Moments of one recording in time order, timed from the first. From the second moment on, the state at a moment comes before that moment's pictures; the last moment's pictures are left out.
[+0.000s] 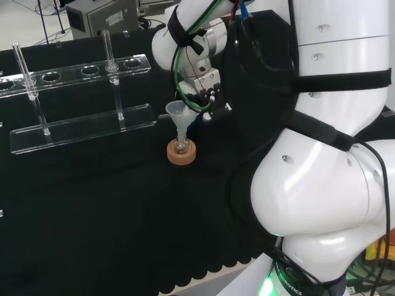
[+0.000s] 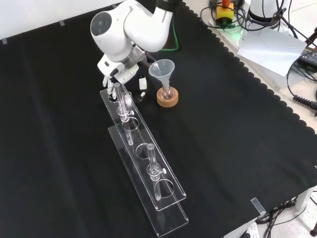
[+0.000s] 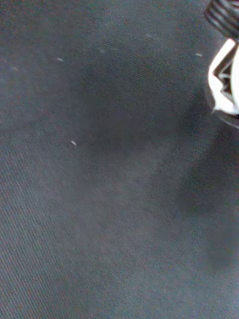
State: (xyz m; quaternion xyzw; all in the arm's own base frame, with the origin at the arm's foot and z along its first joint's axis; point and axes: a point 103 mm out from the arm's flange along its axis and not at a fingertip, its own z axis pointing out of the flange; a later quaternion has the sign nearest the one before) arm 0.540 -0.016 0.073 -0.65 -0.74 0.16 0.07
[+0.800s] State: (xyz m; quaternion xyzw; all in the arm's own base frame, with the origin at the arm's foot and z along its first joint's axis) arm 0.524 -0.052 0.163 -0.67 -0.72 0.16 0.03
